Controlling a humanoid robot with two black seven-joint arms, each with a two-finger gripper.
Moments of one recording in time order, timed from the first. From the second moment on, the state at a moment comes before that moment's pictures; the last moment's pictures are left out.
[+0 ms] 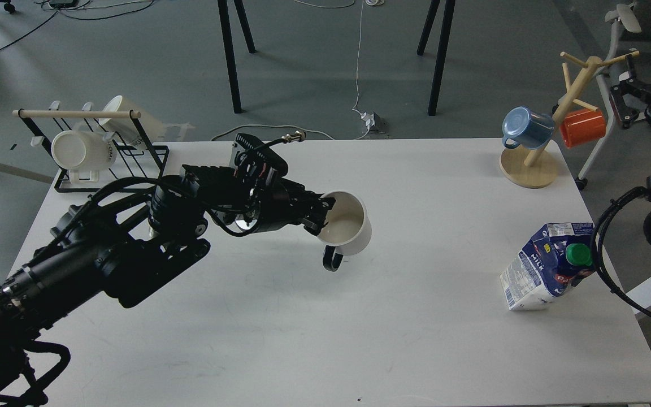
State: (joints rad) left arm -0.77 0.16 -0.54 -1.17 2.18 -0.49 -0.17; right arm 0.46 -0.45 1.41 0.94 0.21 0.49 0.10
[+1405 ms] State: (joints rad) left arm -0.76 0.24 -0.92 -1.14 1.67 -0.47 -0.13; right arm 0.08 -0.51 1.54 1.18 0.22 0.49 0.10
